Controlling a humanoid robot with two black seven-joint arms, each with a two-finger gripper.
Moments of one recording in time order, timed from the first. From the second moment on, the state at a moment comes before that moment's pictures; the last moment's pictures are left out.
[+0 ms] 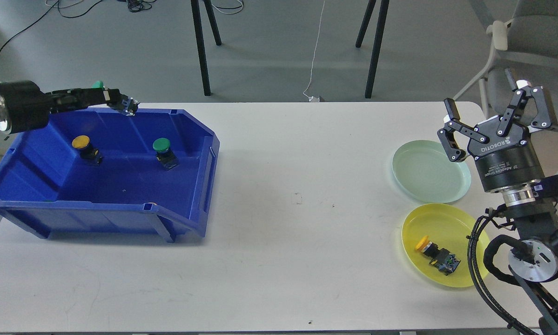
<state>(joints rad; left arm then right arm) -0.98 0.94 -0.43 -1.03 1.19 -0.49 -0.49 0.10 -0.45 1.19 1.55 -0.37 0.15 0.49</state>
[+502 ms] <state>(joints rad) -0.81 0.60 -0.47 -1.18 0.69 -0.49 -0.49 0.32 -0.44 0.85 1.48 -0.63 0.02 0.49</state>
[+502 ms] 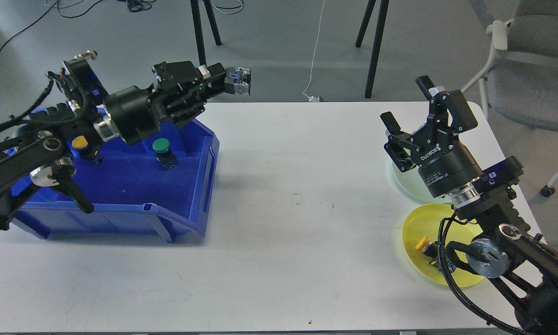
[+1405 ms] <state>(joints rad) -0.74 0.46 -0.47 -1.16 0.68 -0.49 -0.49 0.47 -0.06 0.65 1.28 -0.67 -0.01 0.49</state>
